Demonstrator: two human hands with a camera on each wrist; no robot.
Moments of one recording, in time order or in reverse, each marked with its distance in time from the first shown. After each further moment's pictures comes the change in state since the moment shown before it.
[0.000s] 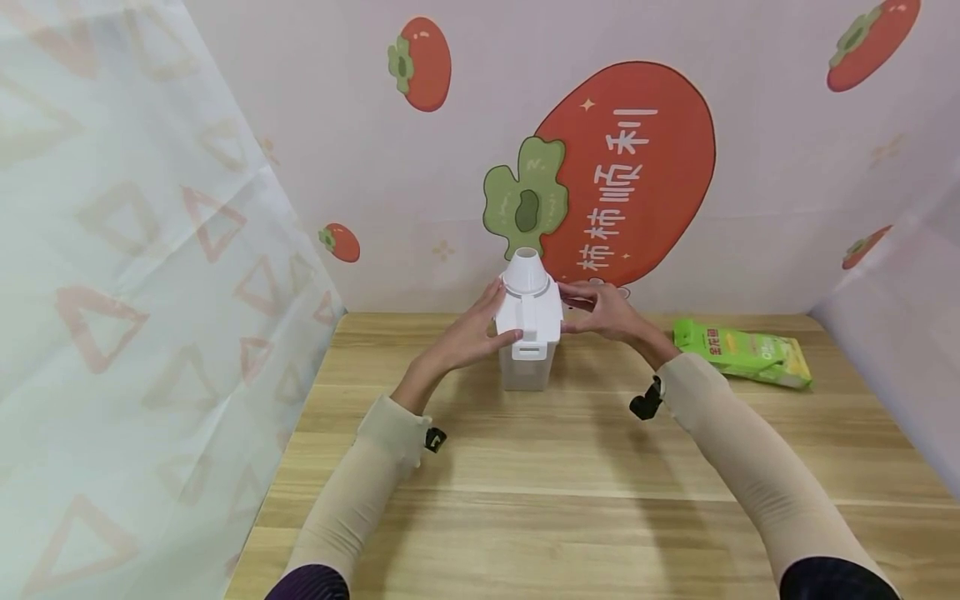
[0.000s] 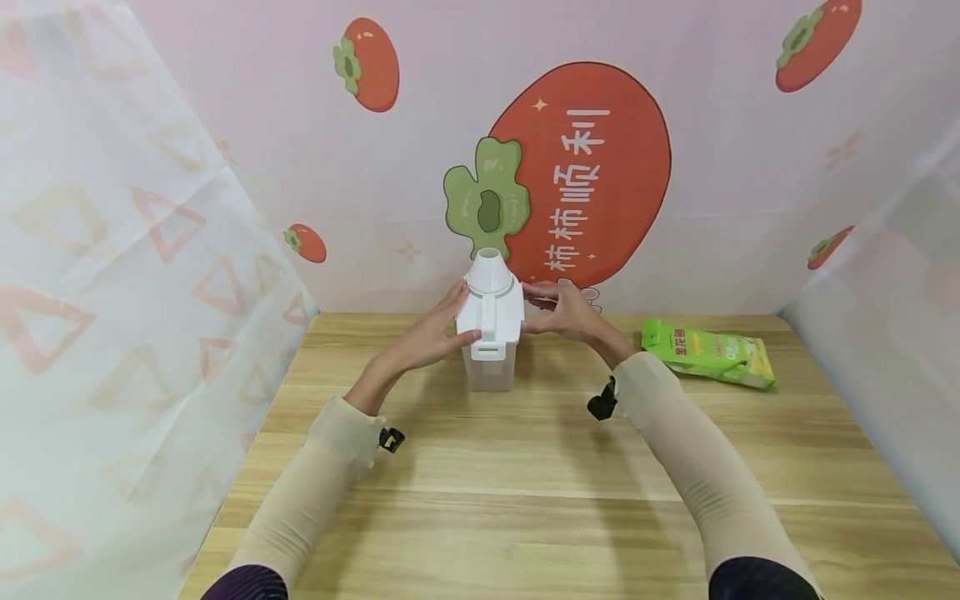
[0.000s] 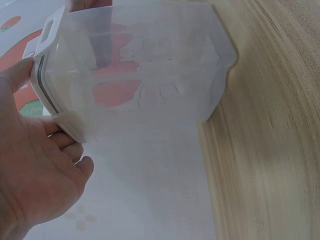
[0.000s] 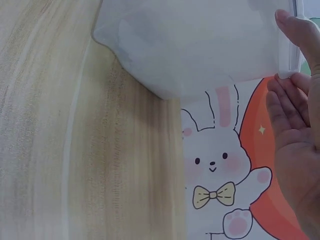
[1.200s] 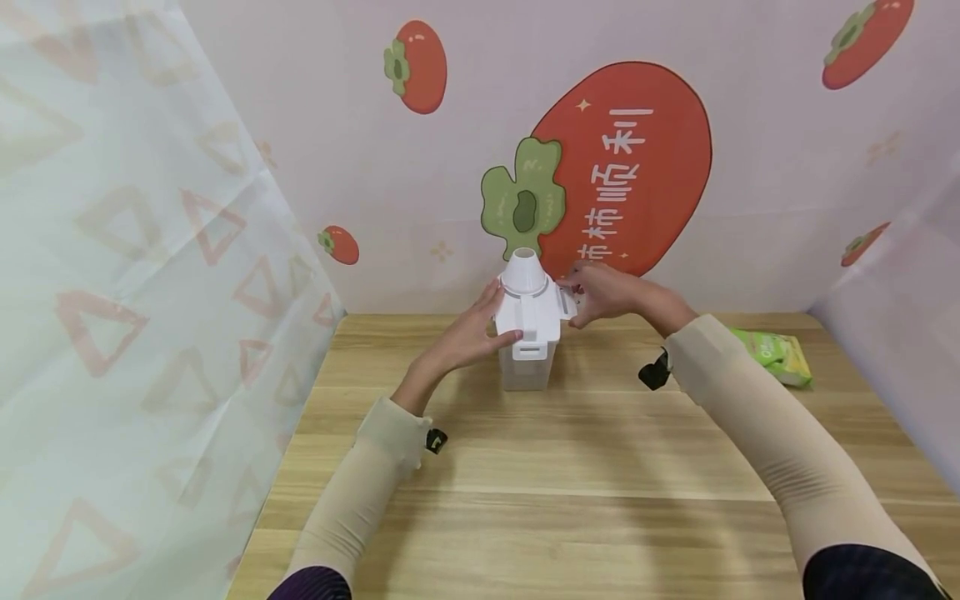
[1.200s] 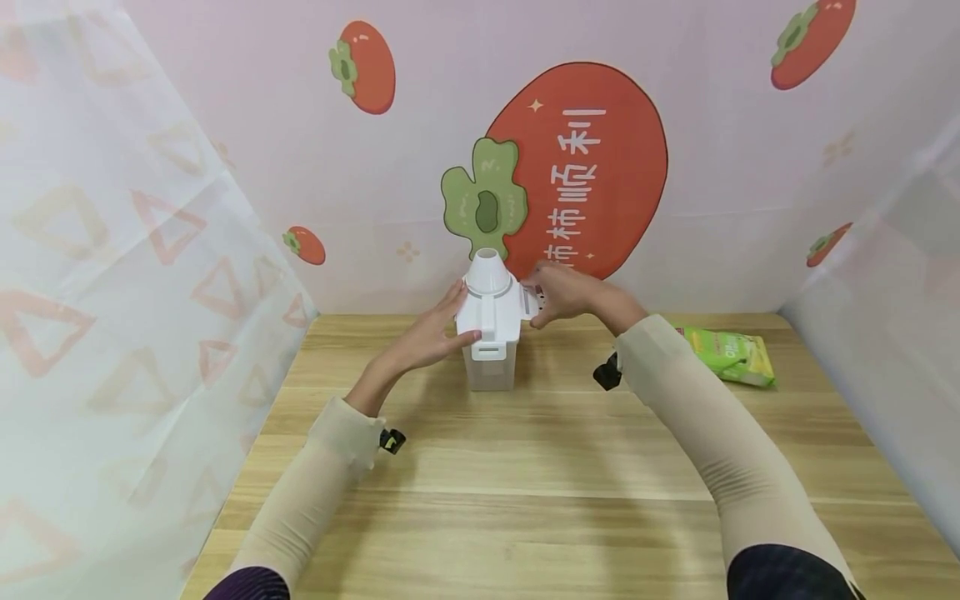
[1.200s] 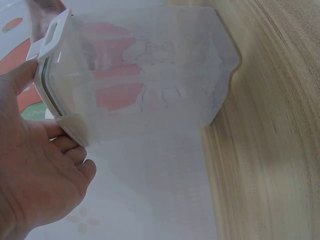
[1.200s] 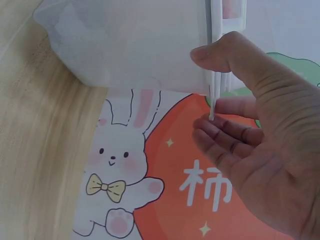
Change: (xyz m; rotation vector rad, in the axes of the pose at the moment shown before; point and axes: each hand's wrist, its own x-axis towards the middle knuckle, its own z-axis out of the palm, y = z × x) left_hand 0.000 0.008 -0.002 0.009 -0.009 -0.043; right_hand 0.022 -0.072 -0.028 -0.740 -0.292 -0.035
